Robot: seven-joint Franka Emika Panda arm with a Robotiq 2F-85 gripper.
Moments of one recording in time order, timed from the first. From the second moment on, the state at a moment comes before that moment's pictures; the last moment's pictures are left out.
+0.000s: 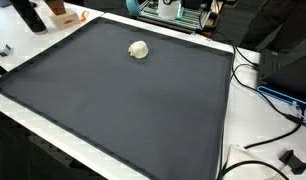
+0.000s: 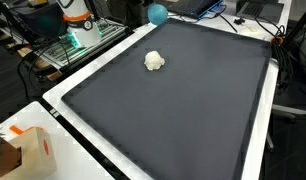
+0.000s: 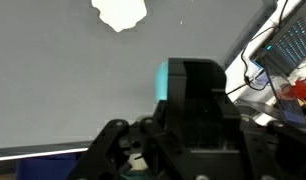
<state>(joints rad) 0.08 -0.32 -0.33 -2.43 0.60 2.09 -1.02</state>
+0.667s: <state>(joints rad) -0.09 -0.09 -0.35 -2.40 0.90 1.83 -1.26</state>
